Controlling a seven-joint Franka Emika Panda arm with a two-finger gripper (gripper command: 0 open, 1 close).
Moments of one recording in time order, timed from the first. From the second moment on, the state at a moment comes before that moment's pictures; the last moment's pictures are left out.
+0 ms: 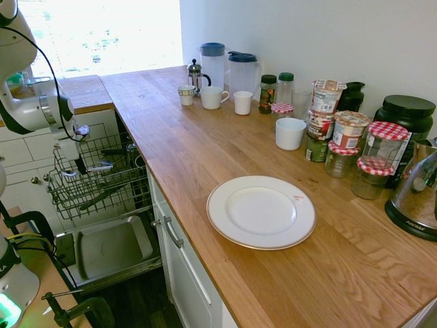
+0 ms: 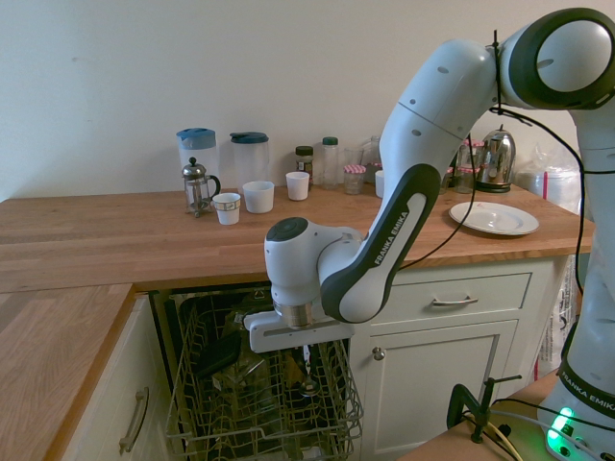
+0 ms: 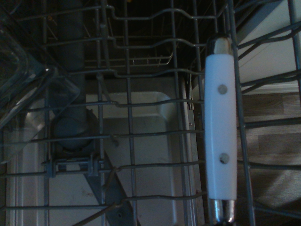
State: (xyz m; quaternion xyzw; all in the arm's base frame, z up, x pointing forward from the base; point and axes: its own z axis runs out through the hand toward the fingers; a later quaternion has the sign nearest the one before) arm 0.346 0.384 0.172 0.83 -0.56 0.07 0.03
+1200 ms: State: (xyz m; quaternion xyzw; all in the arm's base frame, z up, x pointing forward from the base) arm 0.364 0.370 0.142 0.84 -0.55 0.06 0.01
